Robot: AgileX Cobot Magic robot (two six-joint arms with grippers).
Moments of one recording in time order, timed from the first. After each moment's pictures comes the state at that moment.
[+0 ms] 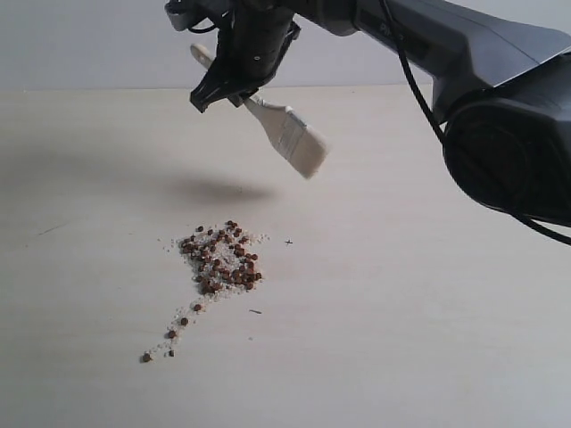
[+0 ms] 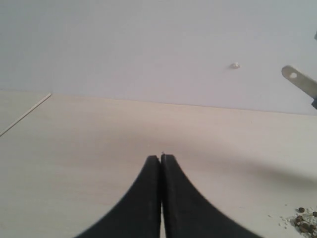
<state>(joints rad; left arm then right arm) -0.08 0.04 0.00 -0.30 0.15 0.21 0.61 2.48 -2.40 -0.06 1.05 -0.20</state>
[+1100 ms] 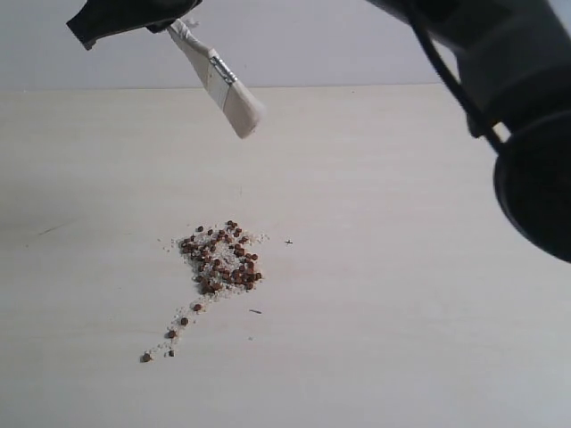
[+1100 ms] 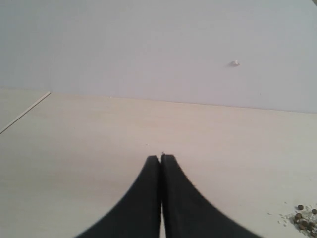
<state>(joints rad) -0.08 0.04 0.00 -0.30 0.16 0.21 0.88 2.25 -2.34 -0.45 1.06 0.22</state>
